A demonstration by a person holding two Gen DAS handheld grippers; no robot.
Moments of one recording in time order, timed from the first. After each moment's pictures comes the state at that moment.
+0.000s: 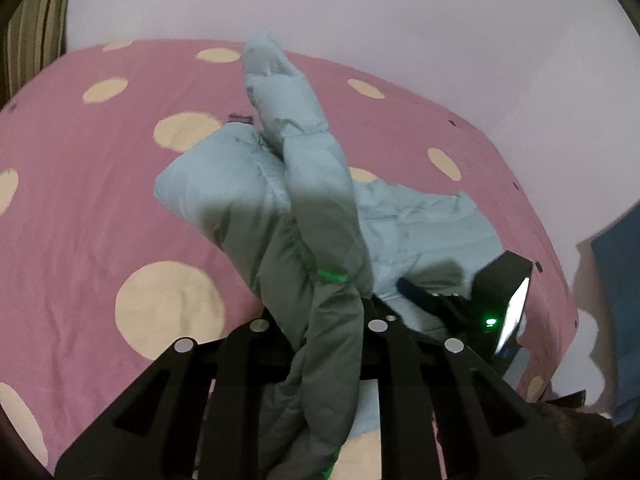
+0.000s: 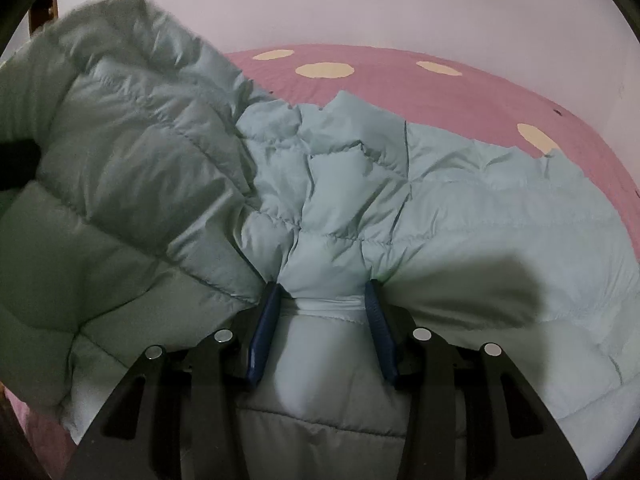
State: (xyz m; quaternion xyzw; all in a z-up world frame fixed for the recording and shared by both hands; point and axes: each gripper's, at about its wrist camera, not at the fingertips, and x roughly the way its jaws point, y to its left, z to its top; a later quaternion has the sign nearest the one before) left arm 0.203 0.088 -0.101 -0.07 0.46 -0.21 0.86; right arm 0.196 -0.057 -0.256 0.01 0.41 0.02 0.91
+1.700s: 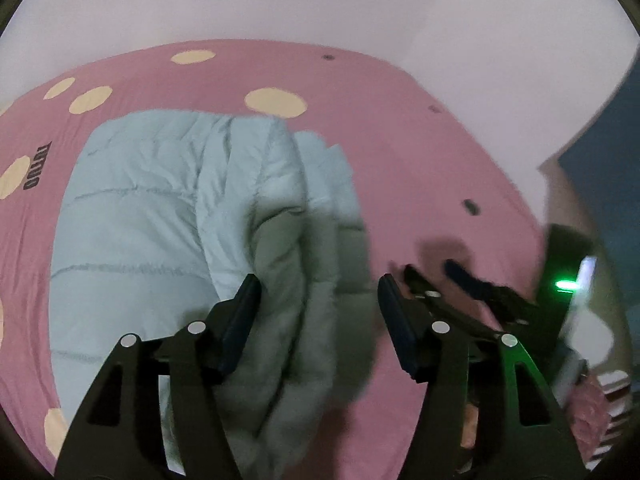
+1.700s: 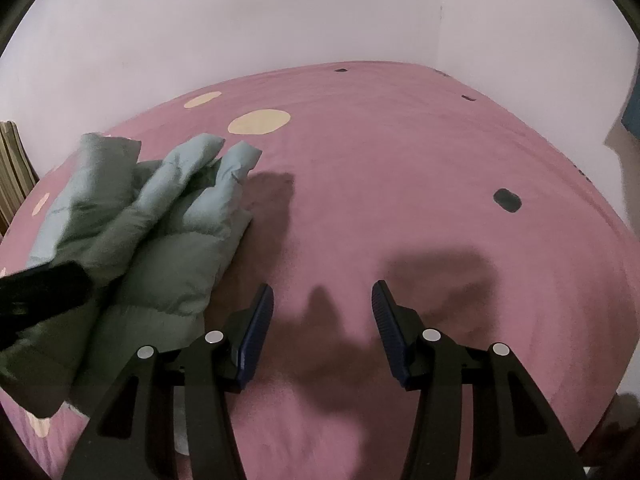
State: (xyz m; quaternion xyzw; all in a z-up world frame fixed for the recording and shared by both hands) left arm 0.130 -0.198 -0.113 0.00 0.45 -0.32 0.83; right arm 0.059 -0.332 -0.227 0.12 0.37 -0.19 0.90
